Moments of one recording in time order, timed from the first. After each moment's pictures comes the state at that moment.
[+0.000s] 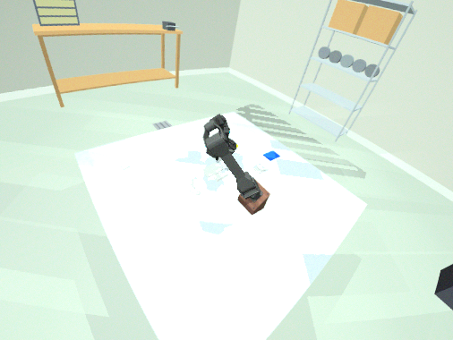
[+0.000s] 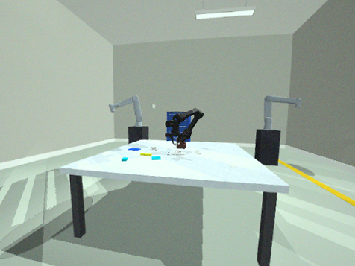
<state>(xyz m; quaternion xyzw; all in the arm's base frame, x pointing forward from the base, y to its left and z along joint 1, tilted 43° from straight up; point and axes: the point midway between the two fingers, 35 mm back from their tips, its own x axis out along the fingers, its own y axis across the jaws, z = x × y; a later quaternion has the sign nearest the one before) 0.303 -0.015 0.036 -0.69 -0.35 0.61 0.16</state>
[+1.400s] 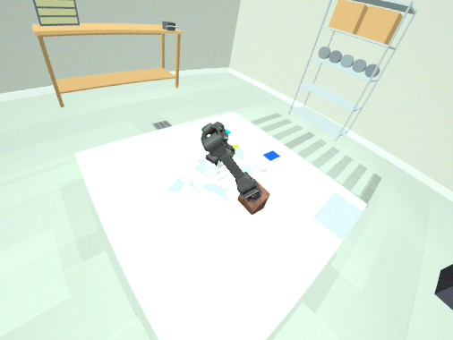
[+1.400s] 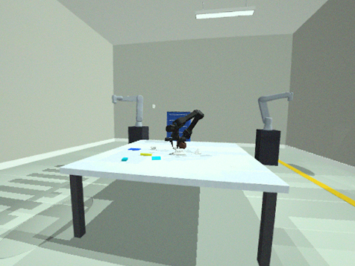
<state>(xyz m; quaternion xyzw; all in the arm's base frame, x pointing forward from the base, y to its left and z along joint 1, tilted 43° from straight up) 0.306 0.011 0.007 -0.69 -0.35 0.61 0.15</state>
